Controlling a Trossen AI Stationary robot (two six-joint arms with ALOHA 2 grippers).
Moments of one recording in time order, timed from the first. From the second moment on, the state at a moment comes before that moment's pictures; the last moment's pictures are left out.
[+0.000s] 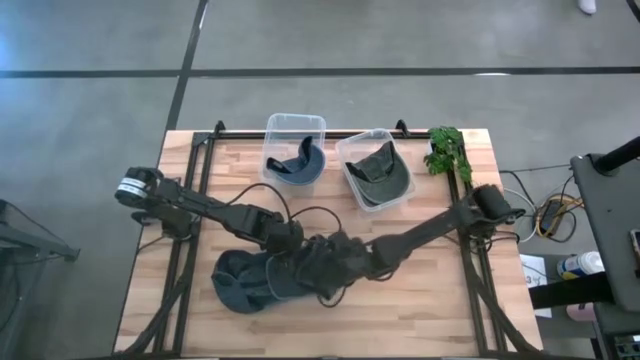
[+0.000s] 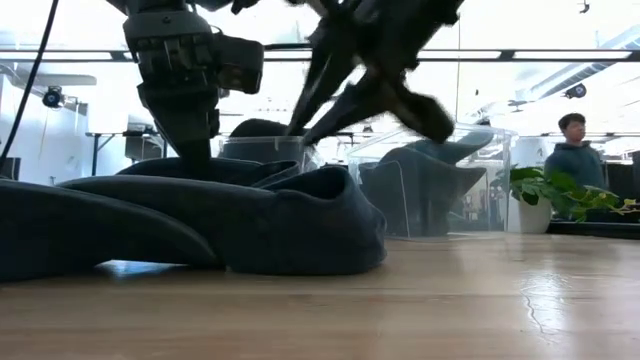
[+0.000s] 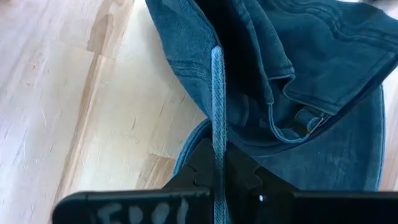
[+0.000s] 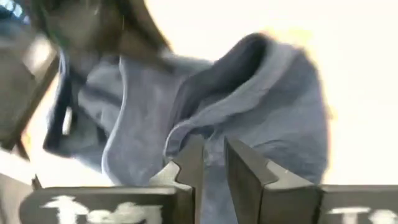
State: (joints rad) left arm -0.21 1.57 1.05 -0.63 0.00 -0.55; right arm 0.38 1.93 1.37 -0.33 0.43 1.31
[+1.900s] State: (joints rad) left arm -0.19 1.57 1.01 -0.44 0.01 -0.56; right arm 0.29 2.01 1.38 -0.33 0.36 0.62
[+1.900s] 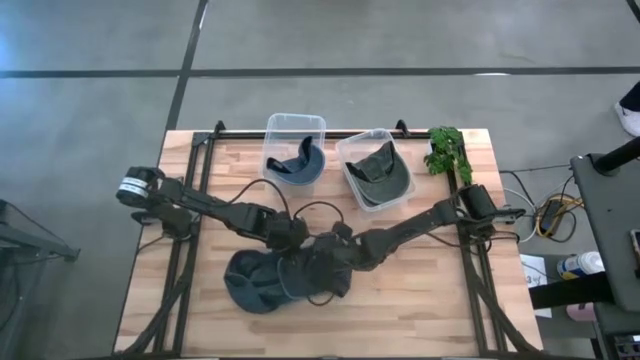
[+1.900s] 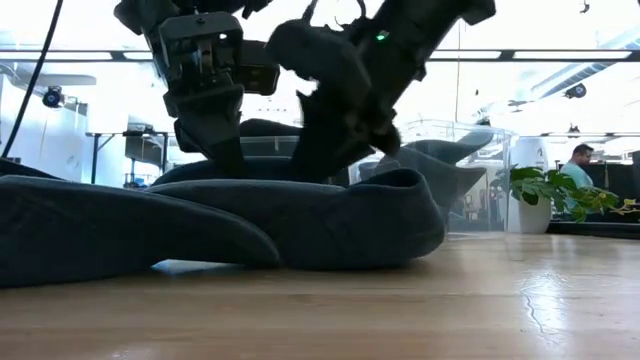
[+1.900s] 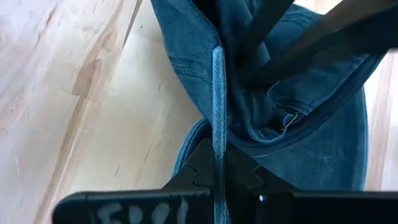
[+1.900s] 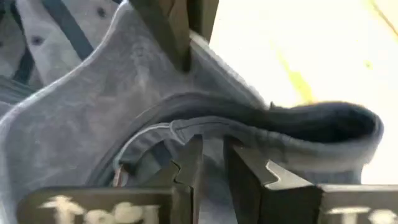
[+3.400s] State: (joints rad) left arm -0.16 1.57 0.99 -0.41 0.01 -0.58; right arm 0.35 2.00 1.39 -0.41 0.18 0.84
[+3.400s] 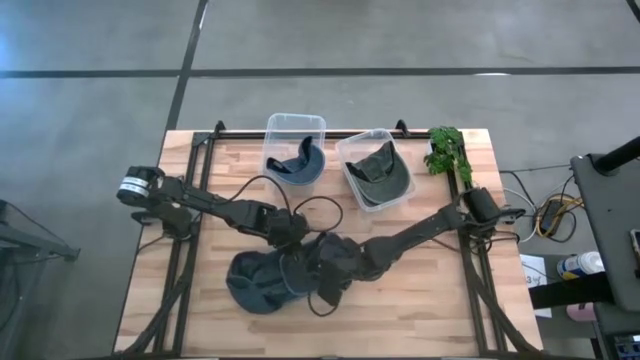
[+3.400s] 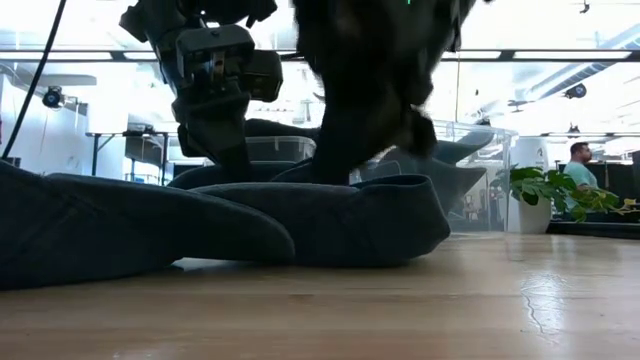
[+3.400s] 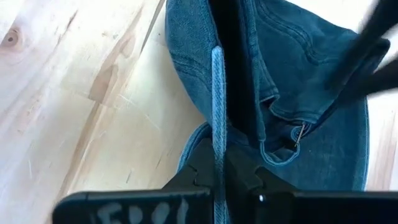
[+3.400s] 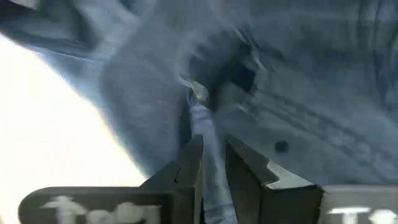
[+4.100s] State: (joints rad) left arm -0.16 1.57 0.99 -0.39 0.05 -0.58; right arm 0.36 2.07 1.45 -0.39 0.11 0.75
